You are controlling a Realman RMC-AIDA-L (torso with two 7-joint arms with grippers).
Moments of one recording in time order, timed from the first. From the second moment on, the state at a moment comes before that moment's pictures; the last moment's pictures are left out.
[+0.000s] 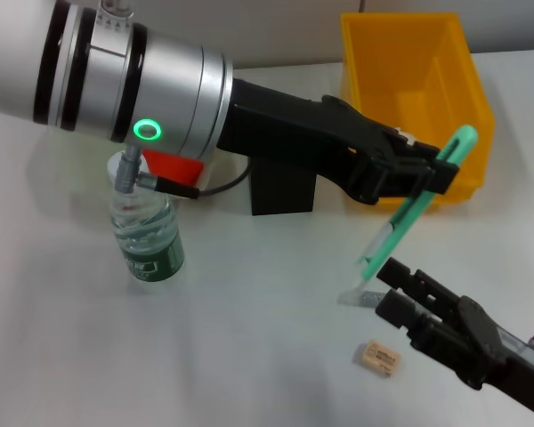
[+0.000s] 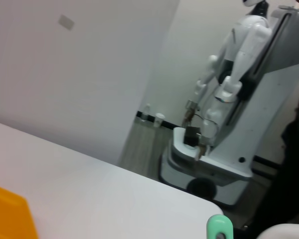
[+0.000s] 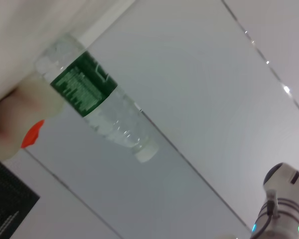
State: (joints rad) left arm -0.68 -2.08 1.48 1.40 1.75 1.43 -2.38; right arm 0.23 2.09 -0.40 0.02 -1.88 -1.92 -2.11
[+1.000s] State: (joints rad) left arm -0.71 -2.08 1.48 1.32 1.71 1.48 -2.36; right arm 0.29 2.09 -0.41 0.00 -1.93 -1.93 -2.18
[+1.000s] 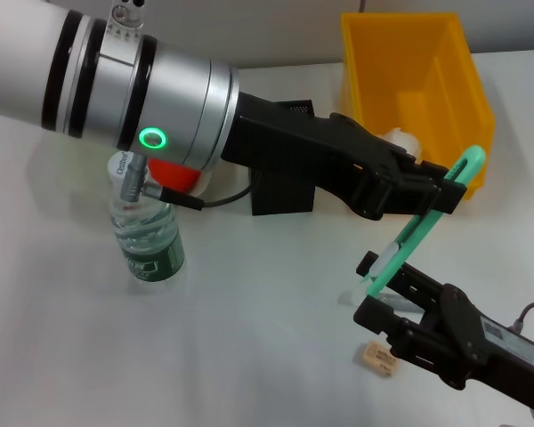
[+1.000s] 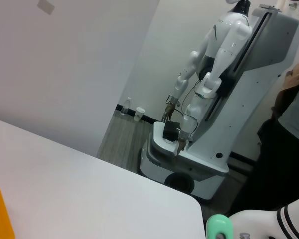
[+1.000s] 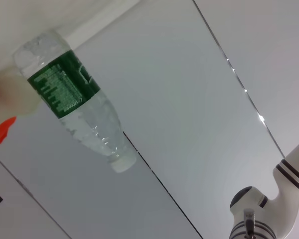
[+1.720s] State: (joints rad) left arm -0.70 -2.08 1.48 1.33 1.70 1.48 -2.36; right arm 0.30 2.09 -0.40 0.00 -1.93 -1.92 -2.20
